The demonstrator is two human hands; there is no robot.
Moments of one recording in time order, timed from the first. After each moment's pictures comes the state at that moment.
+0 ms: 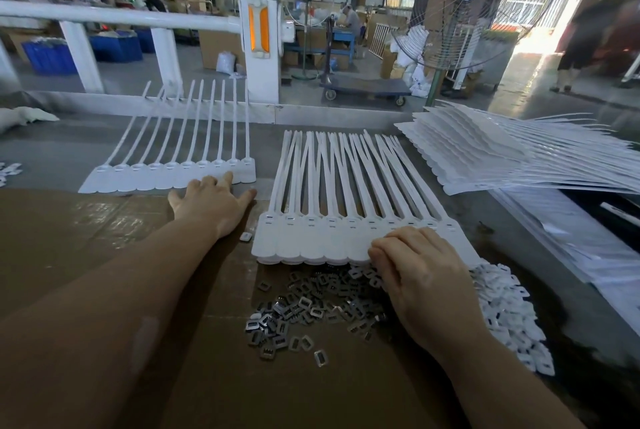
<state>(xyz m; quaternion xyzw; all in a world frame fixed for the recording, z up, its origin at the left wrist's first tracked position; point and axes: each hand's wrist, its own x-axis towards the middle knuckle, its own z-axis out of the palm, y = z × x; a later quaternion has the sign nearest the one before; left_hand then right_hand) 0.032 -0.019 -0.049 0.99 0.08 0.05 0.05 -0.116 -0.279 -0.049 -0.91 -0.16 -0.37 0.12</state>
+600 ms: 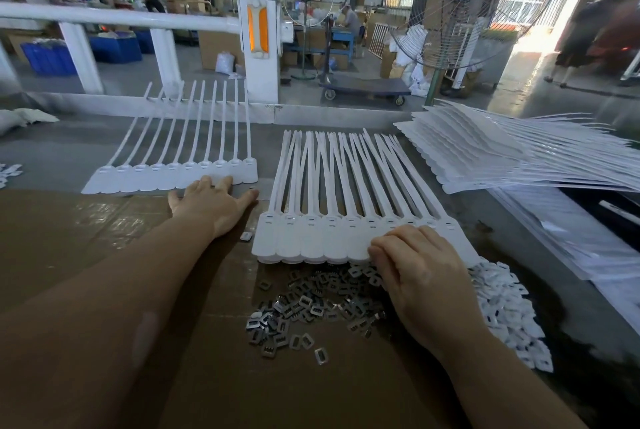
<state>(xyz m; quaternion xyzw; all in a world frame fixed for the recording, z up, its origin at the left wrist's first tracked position) 0.033 -0.014 -0.048 1.00 0.07 0.01 0.05 -0.117 -0.278 -0.048 -0.91 -0.15 -0.35 0.12</state>
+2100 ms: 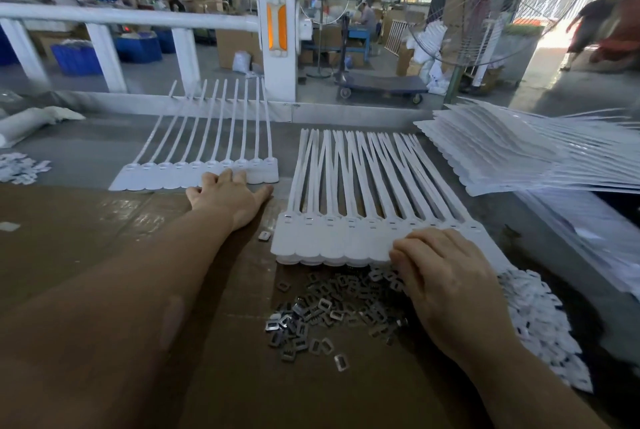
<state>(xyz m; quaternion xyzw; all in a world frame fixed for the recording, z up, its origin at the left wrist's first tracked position) 0.043 -0.014 -0.048 0.99 0.09 0.03 0.06 -0.117 -0.279 -0.047 -0.92 -0.15 -0.36 0.10</state>
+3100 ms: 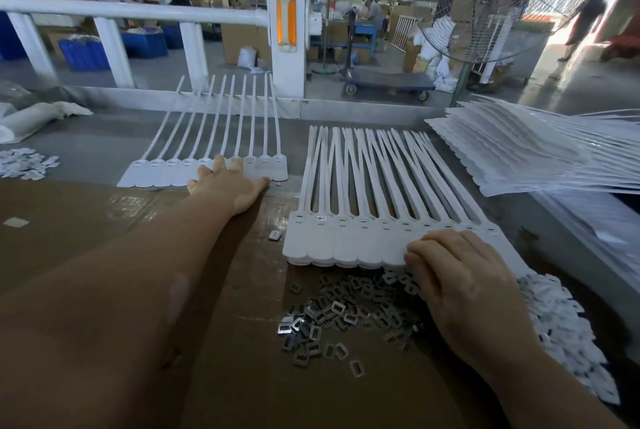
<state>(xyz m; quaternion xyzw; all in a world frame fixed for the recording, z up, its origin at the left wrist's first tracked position) 0.062 0.002 -0.041 0.99 0.12 0.01 0.09 -0.113 -0.280 -0.049 -0.91 -0.17 -0.37 0.10</state>
